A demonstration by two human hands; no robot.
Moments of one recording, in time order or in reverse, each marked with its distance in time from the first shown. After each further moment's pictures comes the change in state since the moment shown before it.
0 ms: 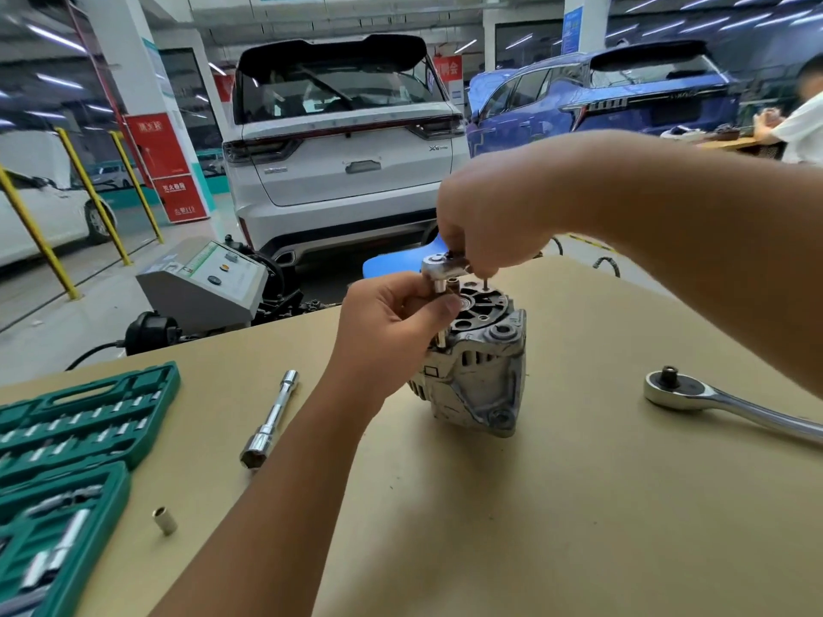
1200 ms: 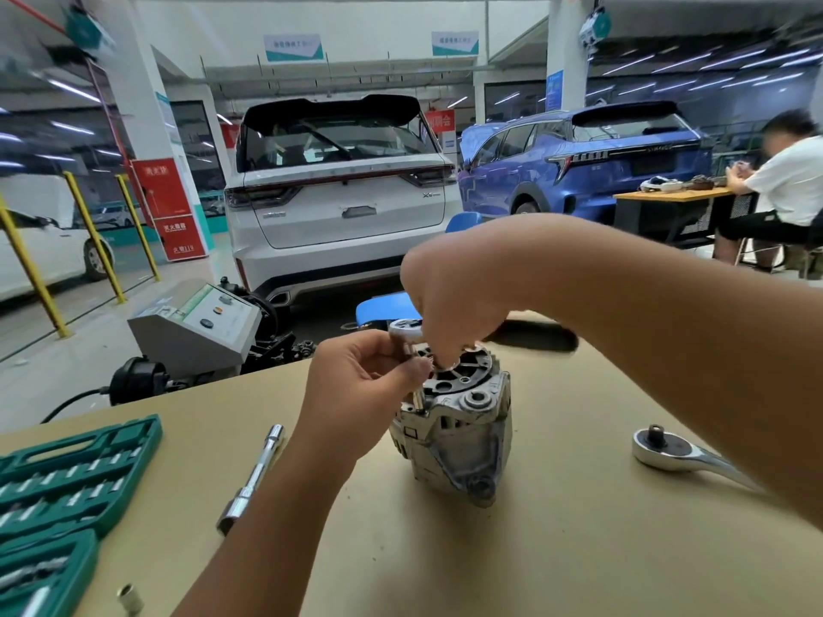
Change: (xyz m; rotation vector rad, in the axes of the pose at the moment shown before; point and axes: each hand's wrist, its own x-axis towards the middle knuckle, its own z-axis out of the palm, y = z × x) left_hand 0.002 0.009 -0.008 0.033 0.046 -0.132; right_hand -0.005 -0.009 -0.012 -0.023 -0.097 -0.031
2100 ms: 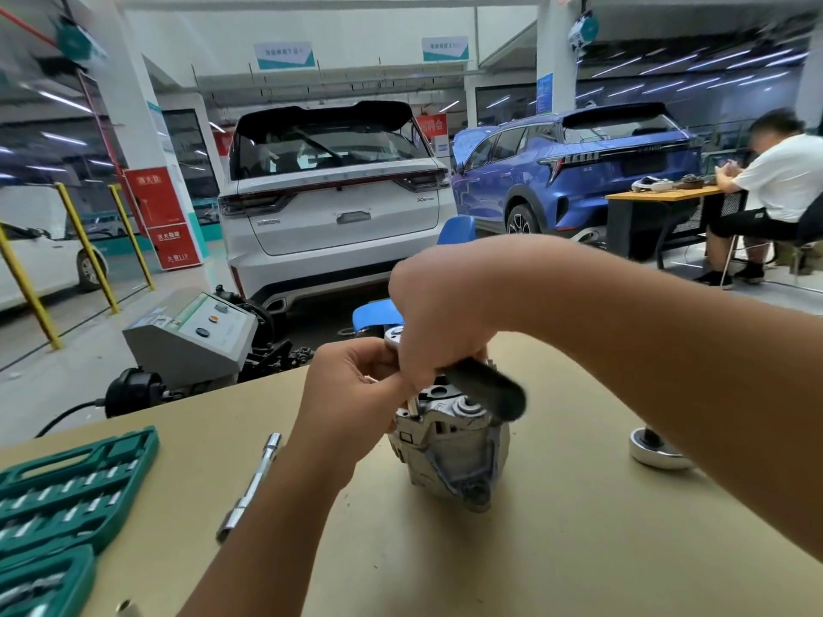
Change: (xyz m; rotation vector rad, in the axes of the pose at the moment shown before) left_hand 0.002 0.004 -0.004 0.050 -0.043 -0.042; right_hand 0.003 -0.005 0.003 0.143 0.018 0.017
